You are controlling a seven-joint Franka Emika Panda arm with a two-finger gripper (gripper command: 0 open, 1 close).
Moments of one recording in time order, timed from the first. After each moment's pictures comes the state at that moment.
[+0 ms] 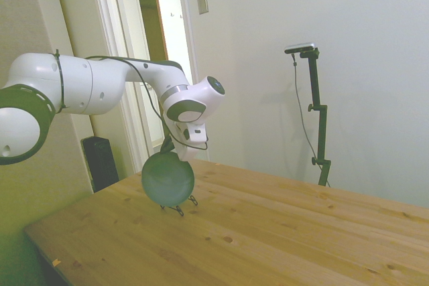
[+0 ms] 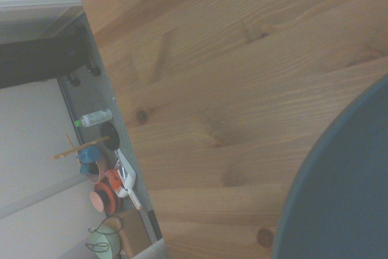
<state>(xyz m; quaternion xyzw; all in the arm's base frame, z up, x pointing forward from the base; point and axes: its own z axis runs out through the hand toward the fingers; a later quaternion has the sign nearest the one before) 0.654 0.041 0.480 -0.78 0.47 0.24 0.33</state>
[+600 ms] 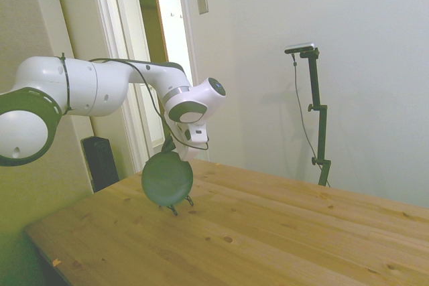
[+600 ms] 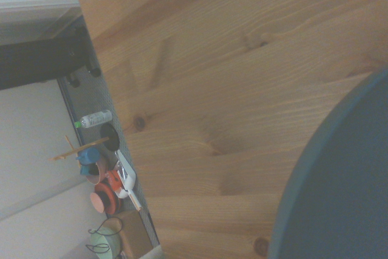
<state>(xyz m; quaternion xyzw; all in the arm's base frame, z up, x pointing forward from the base) 0.662 0.039 0.470 -0.78 0.48 0.24 0.33</state>
